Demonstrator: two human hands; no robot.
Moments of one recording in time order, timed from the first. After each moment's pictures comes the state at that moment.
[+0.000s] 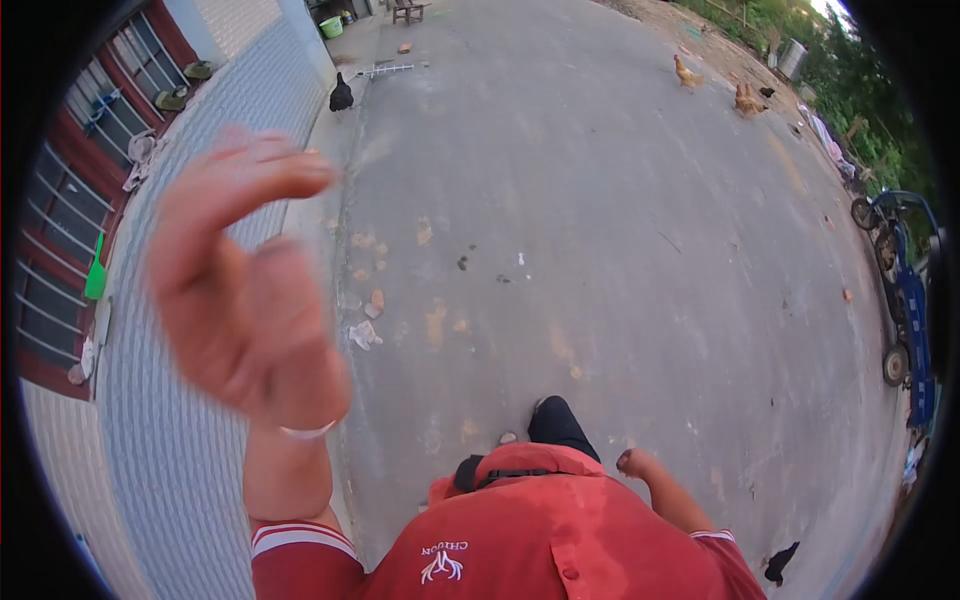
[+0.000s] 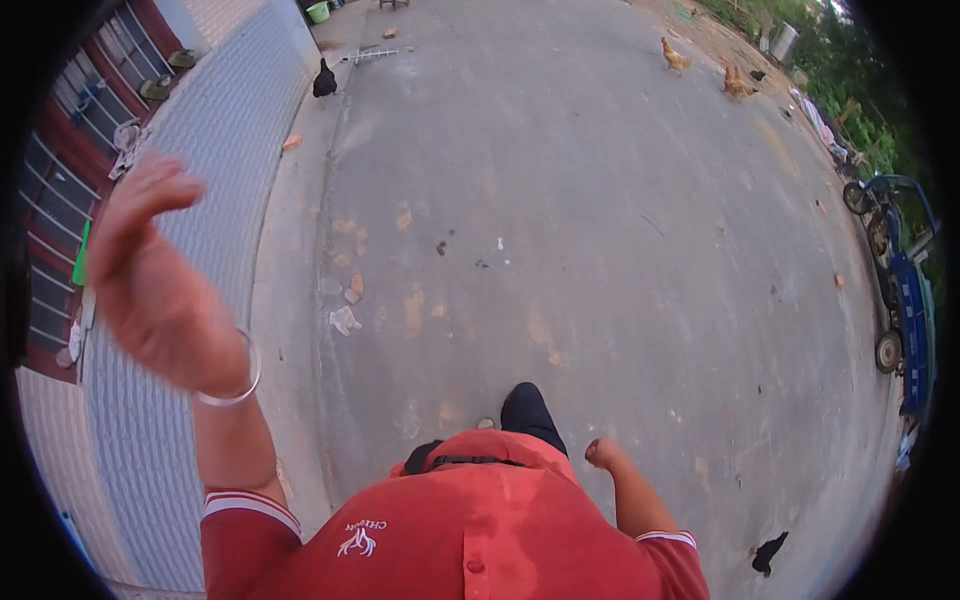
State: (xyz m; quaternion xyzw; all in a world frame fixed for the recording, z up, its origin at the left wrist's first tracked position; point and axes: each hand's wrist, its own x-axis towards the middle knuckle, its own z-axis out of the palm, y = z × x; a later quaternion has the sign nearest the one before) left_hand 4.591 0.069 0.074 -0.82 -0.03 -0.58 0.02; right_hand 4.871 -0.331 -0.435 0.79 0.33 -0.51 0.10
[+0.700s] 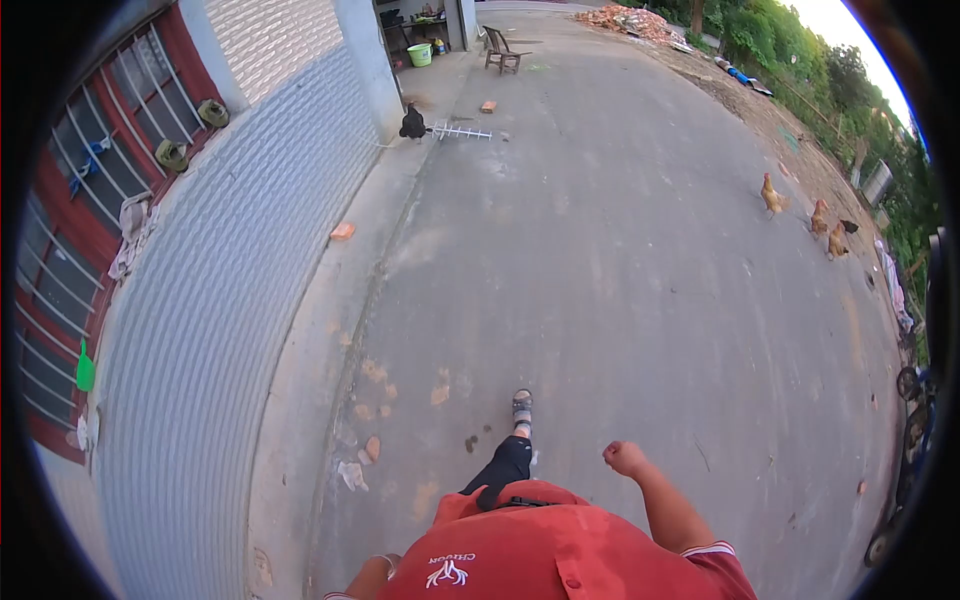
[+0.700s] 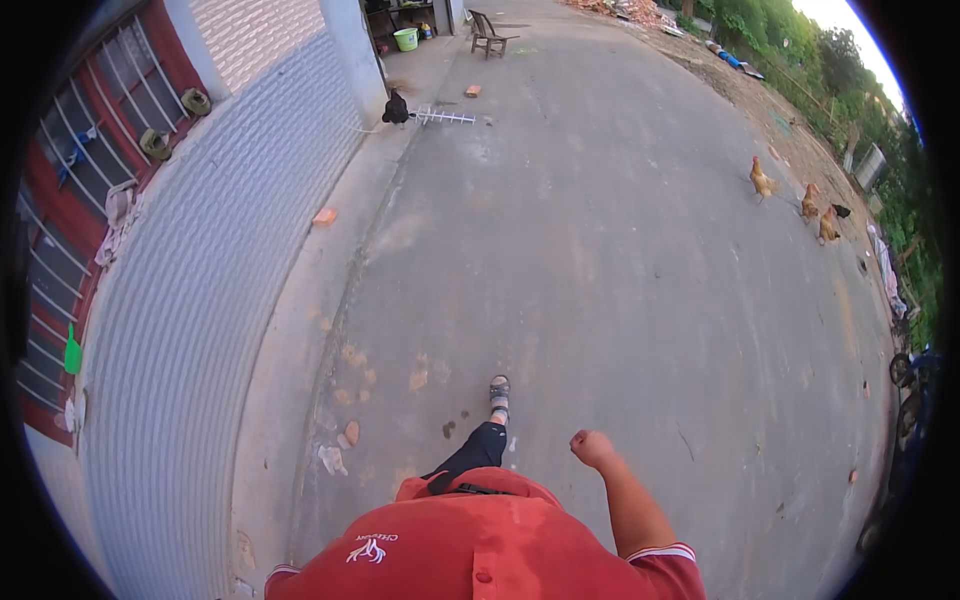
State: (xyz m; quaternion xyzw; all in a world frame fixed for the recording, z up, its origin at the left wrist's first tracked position) left_hand 4.654 0.364 -0.411 -0.62 -0.43 0.51 -0.42; right_hand 5.234 0.405 -0.443 0.77 0.52 -0.37 -0.04
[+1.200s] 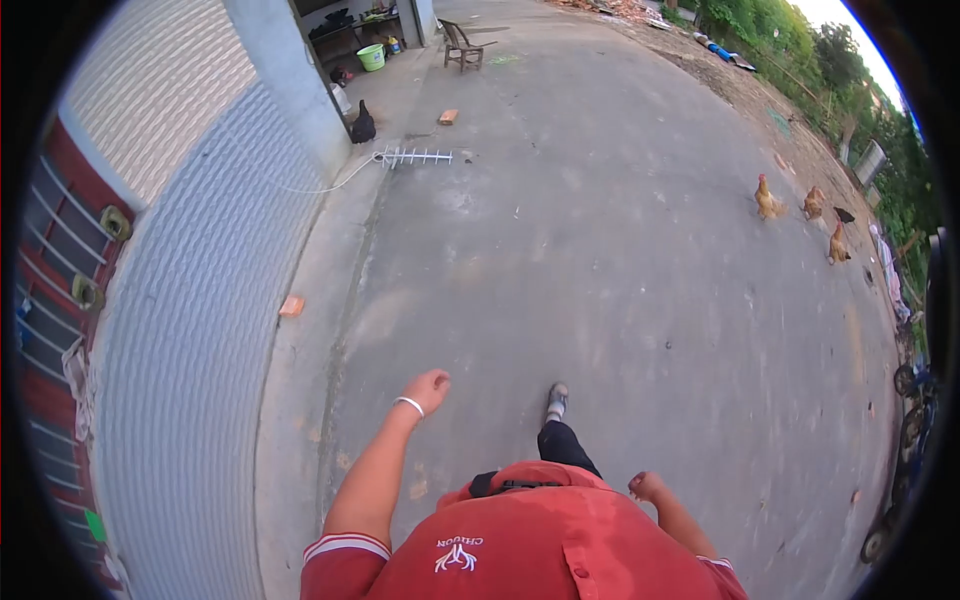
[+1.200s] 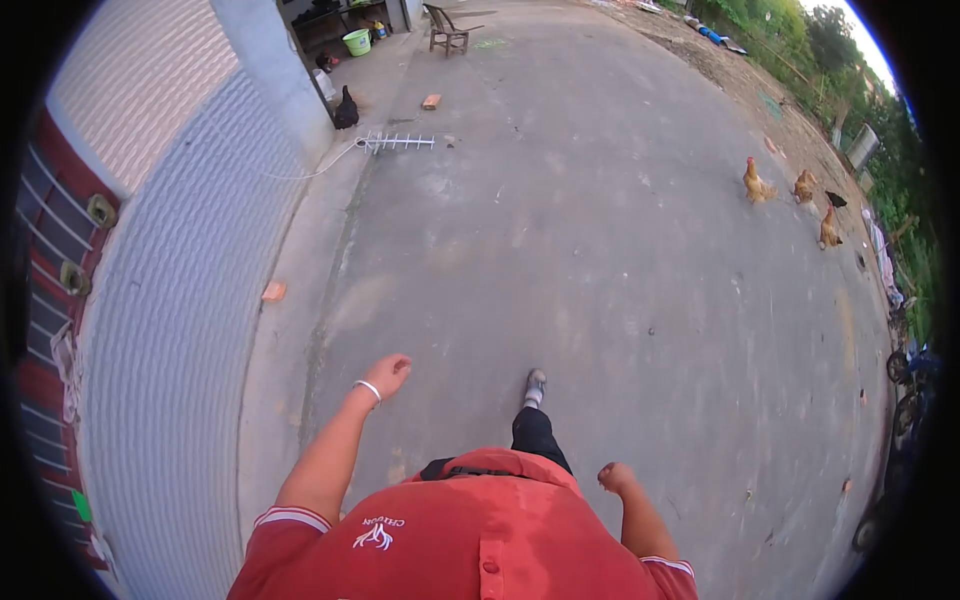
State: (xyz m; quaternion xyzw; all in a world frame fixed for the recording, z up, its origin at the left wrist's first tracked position) left_hand 5.028 1.054 -0.339 -0.75 -0.55 -0.03 -0.38; right_hand 5.446 0.682 -0.461 0.80 0.31 -0.51 0.06
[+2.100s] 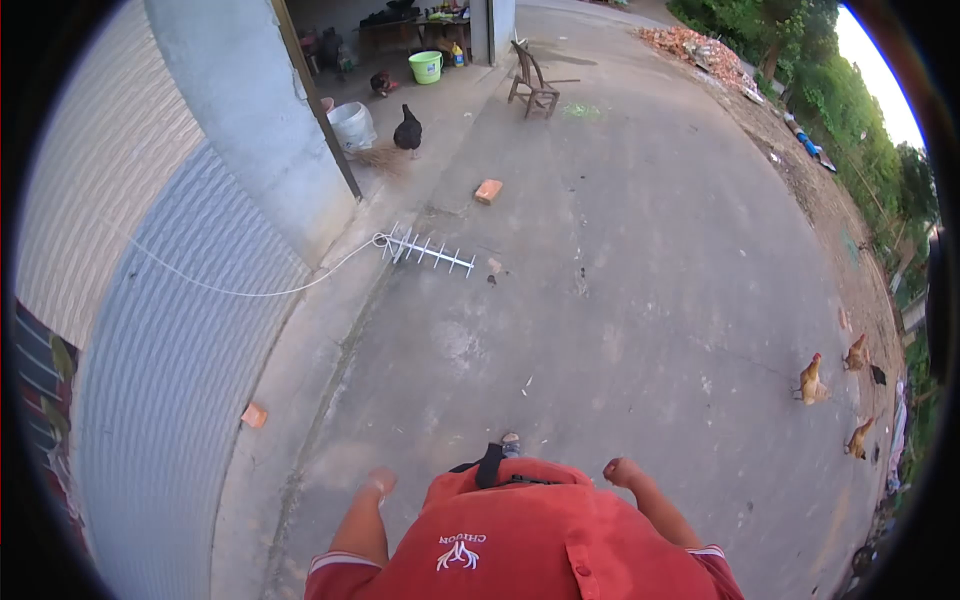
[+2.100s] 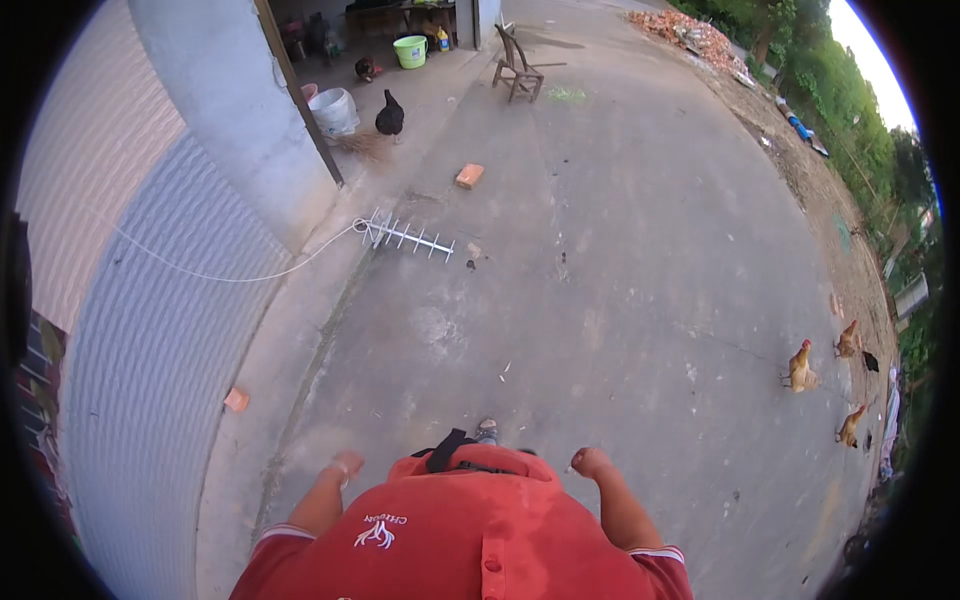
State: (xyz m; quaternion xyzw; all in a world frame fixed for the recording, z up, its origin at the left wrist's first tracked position) left_hand 5.150 1.638 -0.508 -0.75 -0.44 0.40 -0.27; right_hand 5.755 1.610 -0.470 0.70 0.57 -0.41 0.14
